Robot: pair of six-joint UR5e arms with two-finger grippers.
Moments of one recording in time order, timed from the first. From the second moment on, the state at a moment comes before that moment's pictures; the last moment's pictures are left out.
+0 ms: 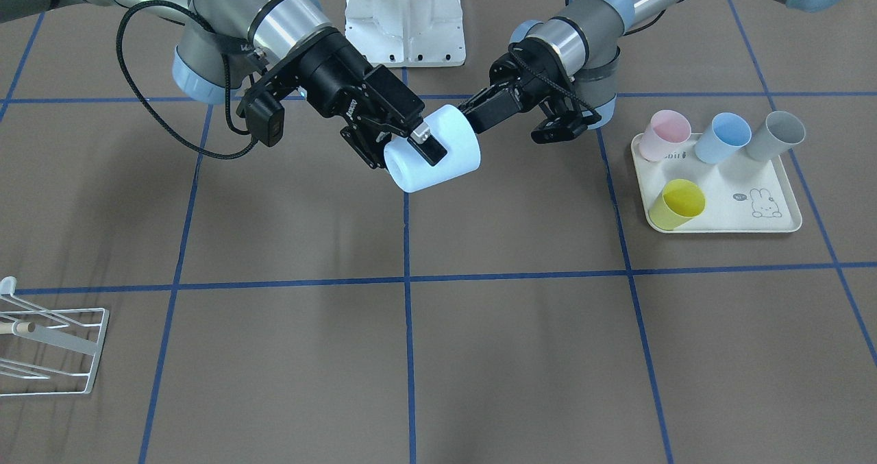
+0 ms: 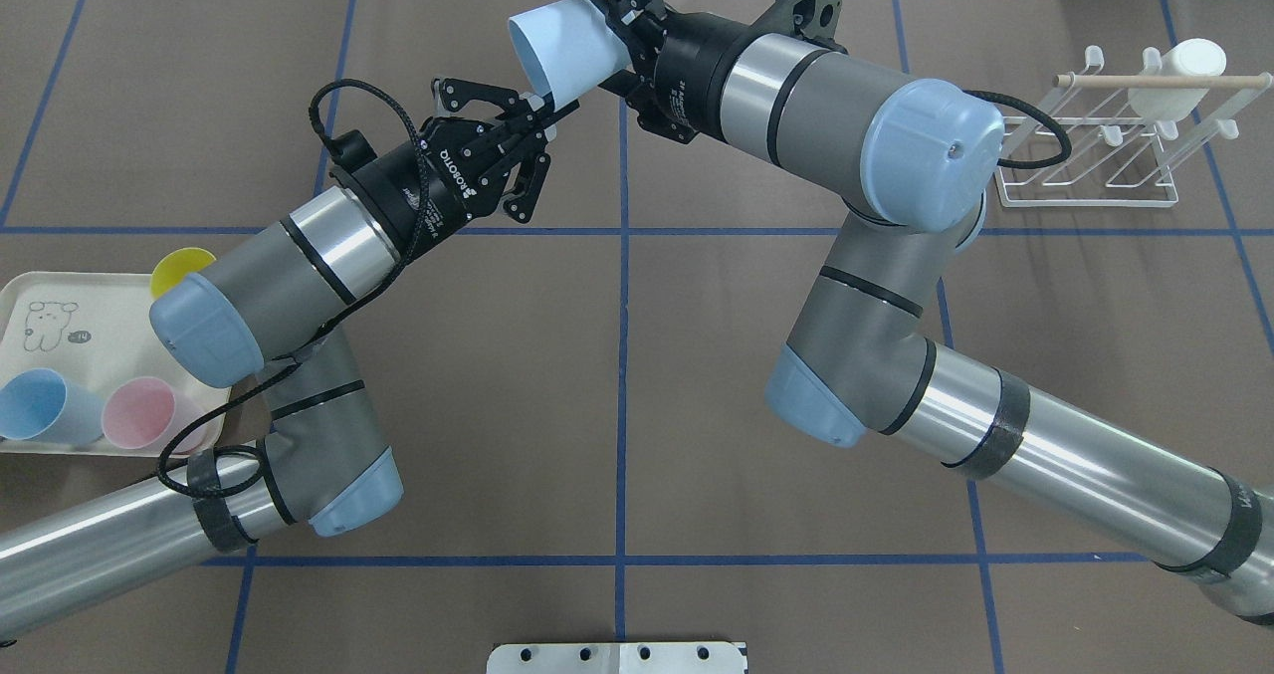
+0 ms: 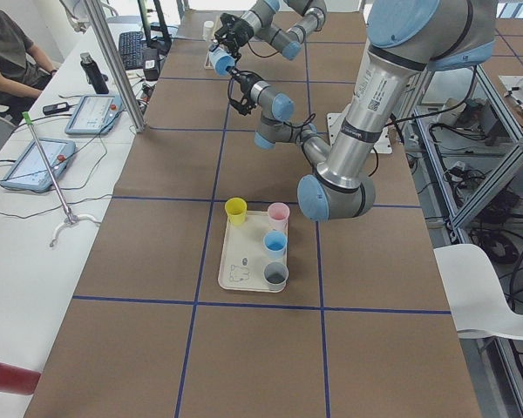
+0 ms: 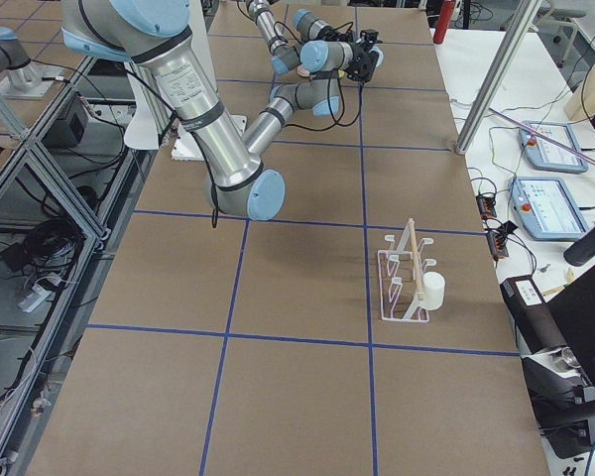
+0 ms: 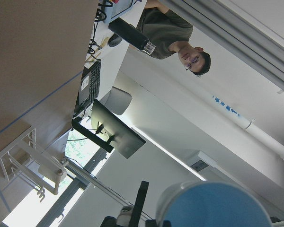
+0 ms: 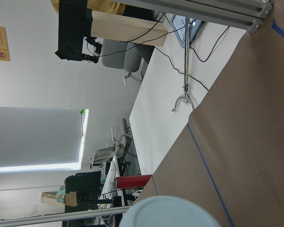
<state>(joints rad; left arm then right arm) -0.53 -2.13 -1.52 -3.22 -1.27 -2.58 0.64 -0.87 1.63 -0.54 1.48 2.03</state>
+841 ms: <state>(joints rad) -0.53 -2.13 -1.52 -3.20 -1.28 -2.57 0.65 -0.88 1.63 -0.54 1.48 2.03</state>
